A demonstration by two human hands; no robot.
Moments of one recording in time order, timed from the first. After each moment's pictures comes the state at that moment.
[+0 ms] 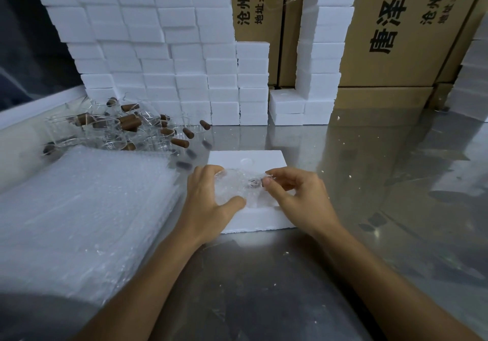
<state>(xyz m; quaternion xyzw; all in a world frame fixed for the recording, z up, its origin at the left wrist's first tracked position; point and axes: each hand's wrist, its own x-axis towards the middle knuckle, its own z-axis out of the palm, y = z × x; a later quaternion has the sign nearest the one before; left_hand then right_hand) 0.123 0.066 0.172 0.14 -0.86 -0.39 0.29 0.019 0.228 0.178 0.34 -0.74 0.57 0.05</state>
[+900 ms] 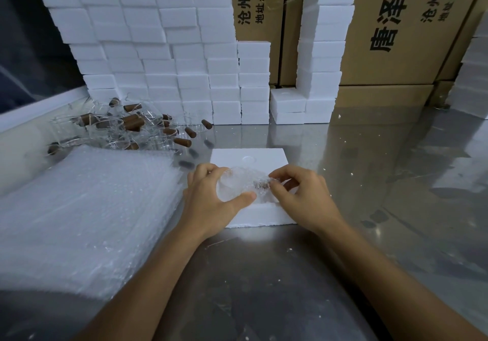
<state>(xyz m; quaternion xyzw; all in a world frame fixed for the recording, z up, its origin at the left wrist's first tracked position) 0.120 0.063 0.174 0.19 -0.88 -0.34 0.28 0.020 0.229 0.182 0.33 -0.82 0.46 0.07</state>
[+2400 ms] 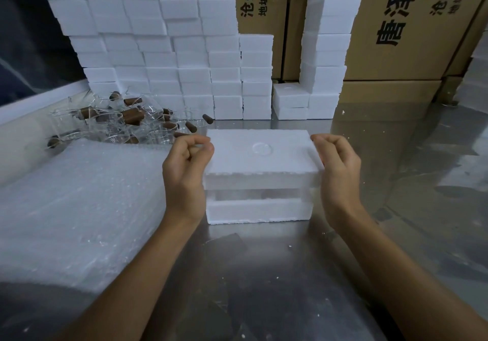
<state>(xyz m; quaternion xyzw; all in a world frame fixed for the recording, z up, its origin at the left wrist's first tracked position) 0.132 0.072 0.210 0.07 -0.64 -0.60 0.48 0.011 0.239 0.203 0.19 -0.61 0.77 0.09</state>
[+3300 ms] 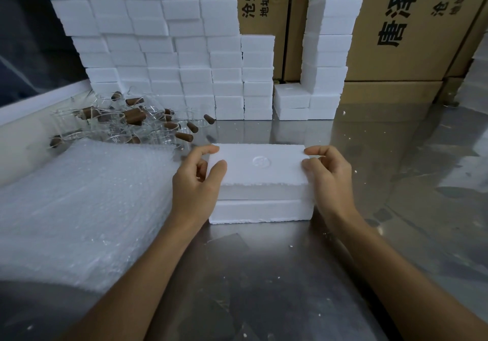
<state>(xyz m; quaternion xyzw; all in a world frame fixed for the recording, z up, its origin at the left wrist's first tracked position) 0.125 0.061 0.187 0.14 -0.74 -0.51 0.42 0.009 0.239 0.189 0.19 -0.68 0.70 0.03</state>
